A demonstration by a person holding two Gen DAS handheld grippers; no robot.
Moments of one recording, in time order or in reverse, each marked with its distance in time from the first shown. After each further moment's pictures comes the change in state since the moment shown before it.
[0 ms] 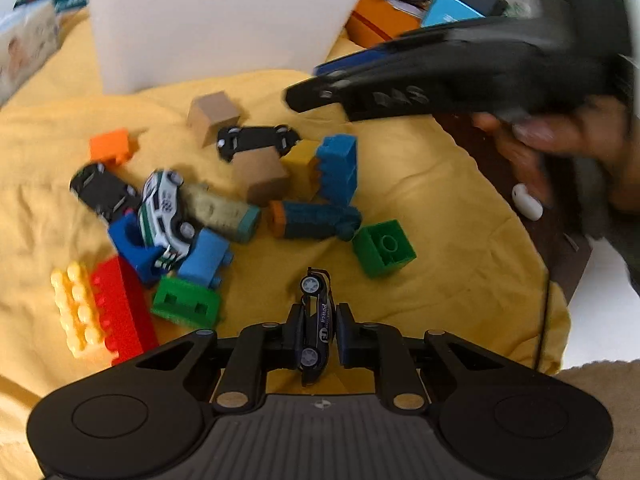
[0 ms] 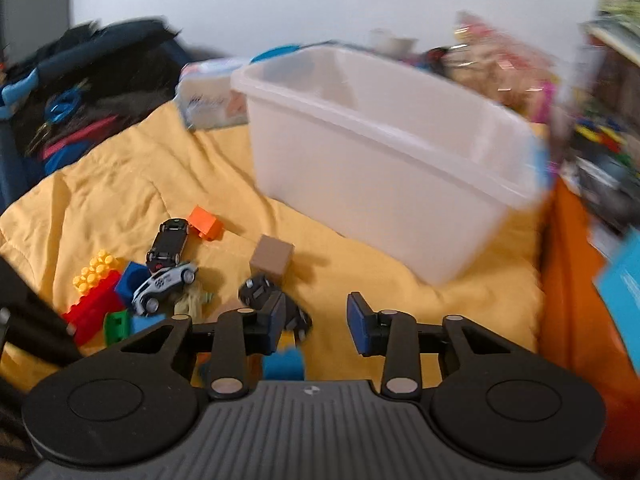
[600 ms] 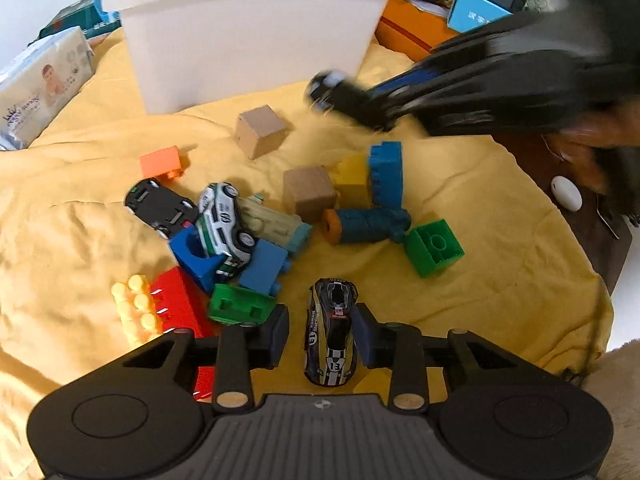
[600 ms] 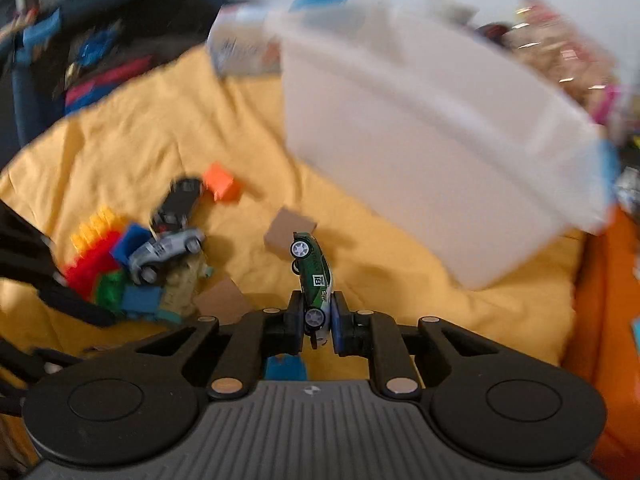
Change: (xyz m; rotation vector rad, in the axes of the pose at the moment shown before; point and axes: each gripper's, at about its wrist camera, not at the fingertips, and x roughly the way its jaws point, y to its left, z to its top) left arm -0.008 0.002 0.000 0.069 -0.016 0.161; right arm 0.008 -0.001 0.005 -0.094 0.096 0.052
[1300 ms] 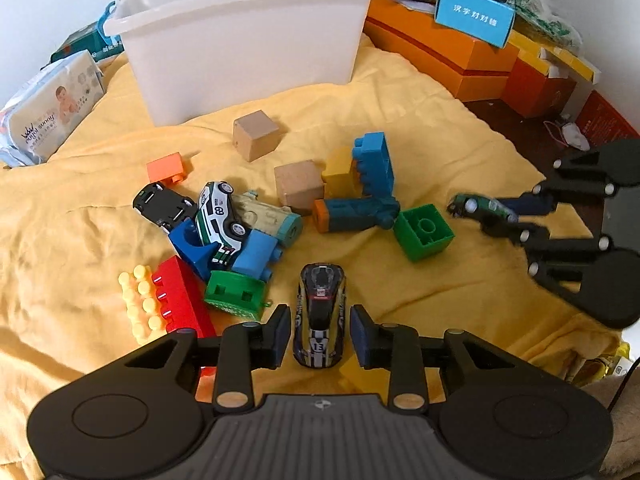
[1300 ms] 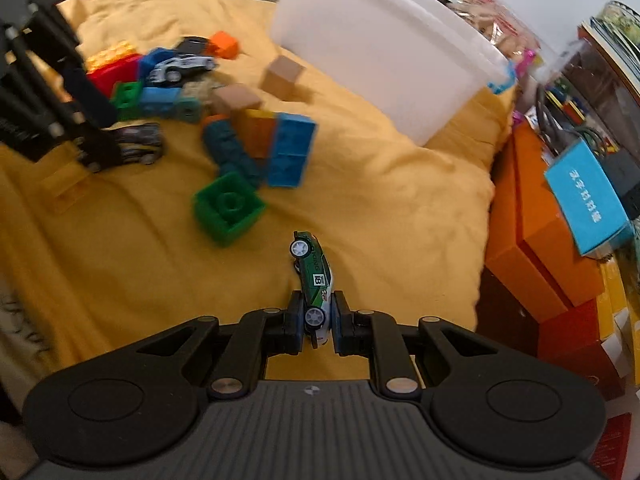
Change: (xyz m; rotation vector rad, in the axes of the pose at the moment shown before) left arm -0.011 -0.025 -0.017 0.049 -0.044 0.088; right arm -0.034 0.050 -0.101 -0.086 0.115 -0.285
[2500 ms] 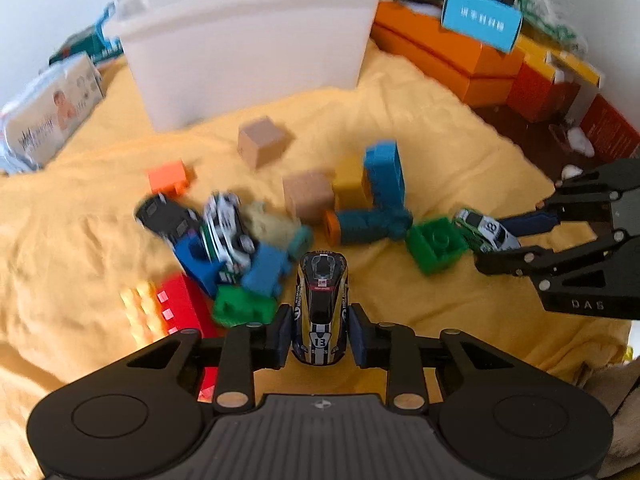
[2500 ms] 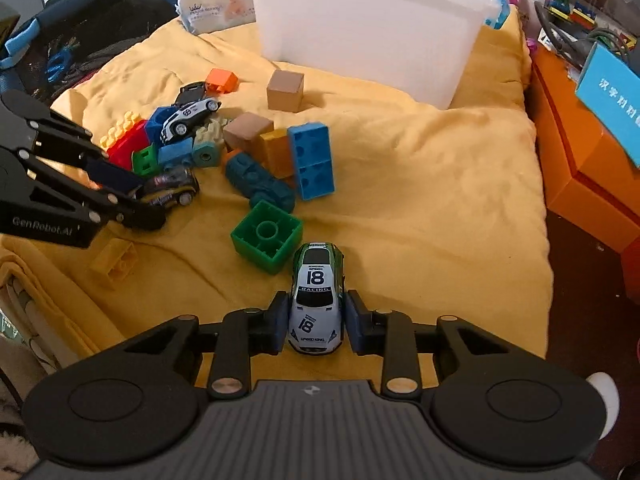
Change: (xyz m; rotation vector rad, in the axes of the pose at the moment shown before) left arm 0.005 0.010 0.013 0.007 -0.020 0.000; right arm 0.002 -0.020 -0.003 0.305 0.001 0.248
